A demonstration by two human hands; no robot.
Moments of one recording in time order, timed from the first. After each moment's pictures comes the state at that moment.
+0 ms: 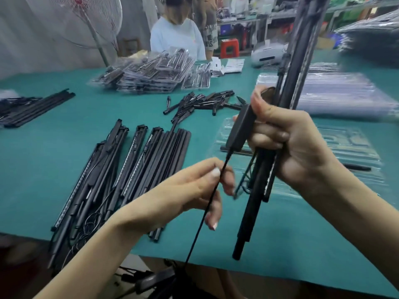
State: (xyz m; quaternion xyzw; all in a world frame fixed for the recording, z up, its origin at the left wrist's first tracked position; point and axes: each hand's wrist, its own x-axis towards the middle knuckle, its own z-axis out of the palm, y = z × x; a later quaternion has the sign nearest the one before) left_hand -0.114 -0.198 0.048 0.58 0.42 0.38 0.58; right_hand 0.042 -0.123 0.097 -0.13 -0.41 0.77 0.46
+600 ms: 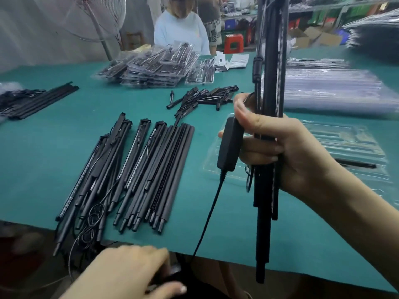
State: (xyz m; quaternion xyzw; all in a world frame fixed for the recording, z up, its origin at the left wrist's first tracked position) left_hand -0.148 -0.297 0.005 0.77 0.64 -0.02 0.06; right_hand 0.043 -0.135 0.086 -0.11 -0.49 0.78 0.36
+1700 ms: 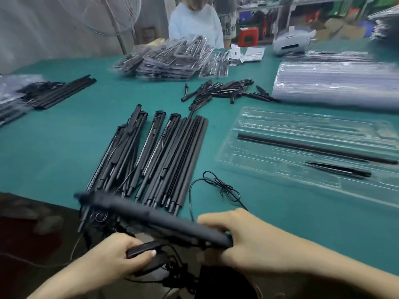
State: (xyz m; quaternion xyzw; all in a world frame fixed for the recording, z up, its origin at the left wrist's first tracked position) left_hand -0.219 -0.321 -0.039 0.56 0.74 0.09 0.36; right_hand 0.030 -0.199 0.014 -0.17 -0.88 0.44 0.05
